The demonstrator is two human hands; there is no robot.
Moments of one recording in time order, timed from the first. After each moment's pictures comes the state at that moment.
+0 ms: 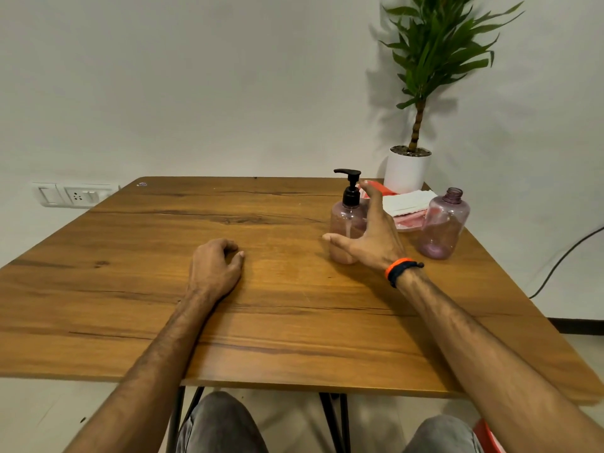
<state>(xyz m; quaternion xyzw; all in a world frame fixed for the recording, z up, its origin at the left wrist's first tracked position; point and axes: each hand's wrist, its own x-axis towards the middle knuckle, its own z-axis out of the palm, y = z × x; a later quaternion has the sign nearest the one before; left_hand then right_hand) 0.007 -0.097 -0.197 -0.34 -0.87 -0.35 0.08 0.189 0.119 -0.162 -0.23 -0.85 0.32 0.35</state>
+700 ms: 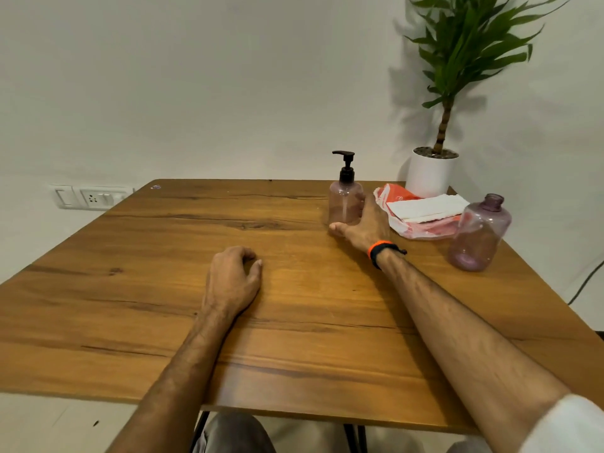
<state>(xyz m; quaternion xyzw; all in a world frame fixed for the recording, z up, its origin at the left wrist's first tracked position) 0.000 -0.096 -0.203 -0.35 -0.86 -0.36 0.10 0.101 0.146 -0.179 -0.34 -0.81 0.32 0.35</state>
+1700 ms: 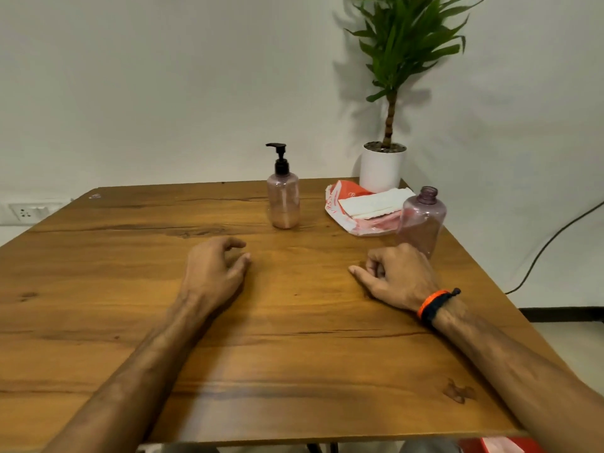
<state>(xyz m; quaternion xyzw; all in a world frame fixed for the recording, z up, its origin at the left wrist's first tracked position) 0.045 -0.038 -0.172 -0.42 -0.84 -0.34 0.04 0.262 0.172 -0.192 -0.30 -0.92 0.10 0.25</state>
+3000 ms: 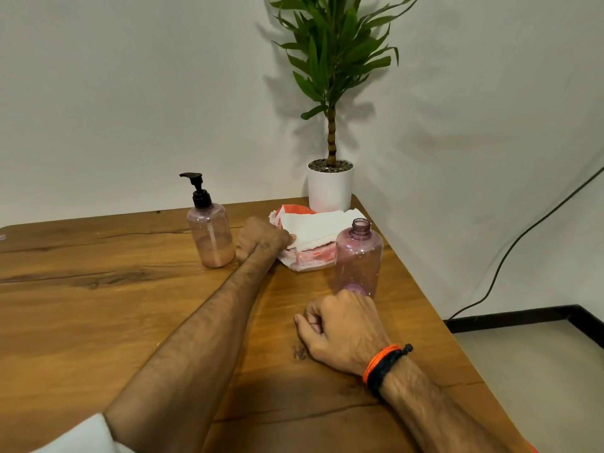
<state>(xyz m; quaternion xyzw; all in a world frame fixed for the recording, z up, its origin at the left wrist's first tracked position) 0.062 0.218 -0.165 -0.24 -0.86 -0.43 -0.16 0.270 0.179 -0.194 -0.24 -0.94 0.08 0.24</state>
